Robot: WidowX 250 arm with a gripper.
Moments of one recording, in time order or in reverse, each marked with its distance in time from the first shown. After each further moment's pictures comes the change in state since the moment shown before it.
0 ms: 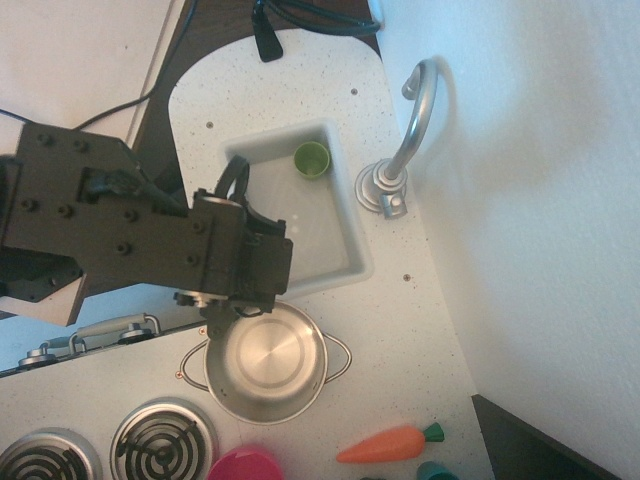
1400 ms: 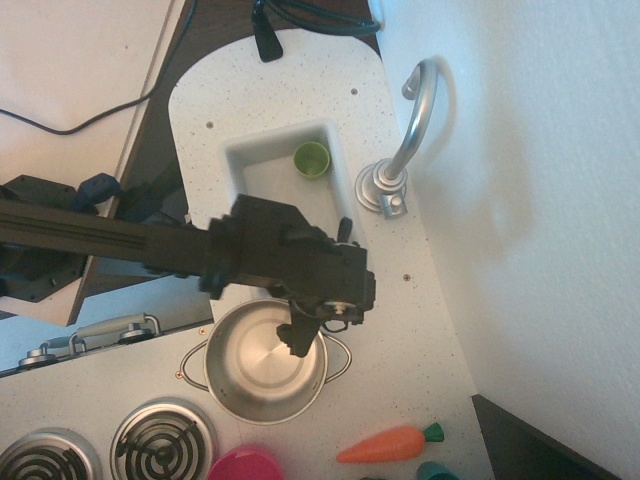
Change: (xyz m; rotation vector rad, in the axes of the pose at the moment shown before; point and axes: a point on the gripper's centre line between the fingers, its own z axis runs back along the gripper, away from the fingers) arm 0.062 -0.029 -0.085 -0.177 0.086 0.087
